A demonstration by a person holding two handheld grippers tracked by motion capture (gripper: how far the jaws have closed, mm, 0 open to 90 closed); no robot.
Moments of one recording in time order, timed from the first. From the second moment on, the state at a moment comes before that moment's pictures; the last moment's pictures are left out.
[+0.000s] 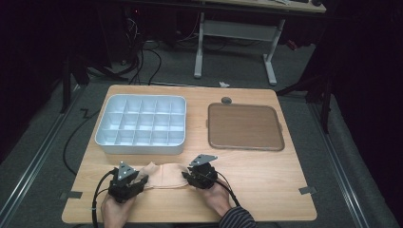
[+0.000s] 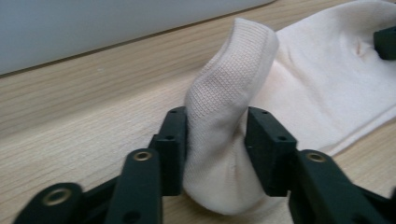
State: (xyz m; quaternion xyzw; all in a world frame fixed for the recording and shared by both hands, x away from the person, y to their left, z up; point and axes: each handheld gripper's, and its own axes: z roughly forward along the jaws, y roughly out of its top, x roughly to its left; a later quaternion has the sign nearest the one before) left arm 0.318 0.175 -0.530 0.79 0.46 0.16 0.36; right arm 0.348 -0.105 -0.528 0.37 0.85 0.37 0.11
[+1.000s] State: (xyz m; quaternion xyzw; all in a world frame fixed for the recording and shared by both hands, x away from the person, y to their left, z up) left arm 0.320 0.150 -0.513 0.78 0.45 0.13 0.42; right arm 0.342 -0.130 -0.511 0.36 0.83 0.40 0.12
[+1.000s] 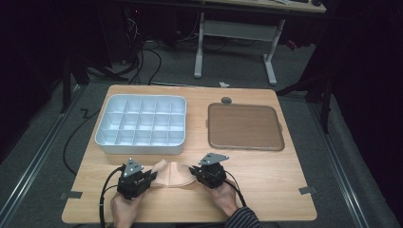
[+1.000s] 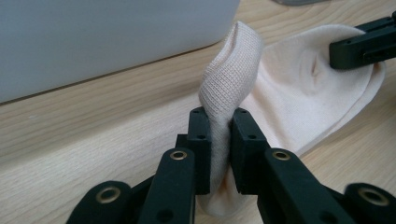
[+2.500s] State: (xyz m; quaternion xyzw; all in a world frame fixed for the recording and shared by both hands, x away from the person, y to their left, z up) left arm 0.344 0.071 -0.522 0.80 0.41 0.07 0.44; right arm 0.320 -0.218 -0.515 0.43 0.81 0.37 0.17
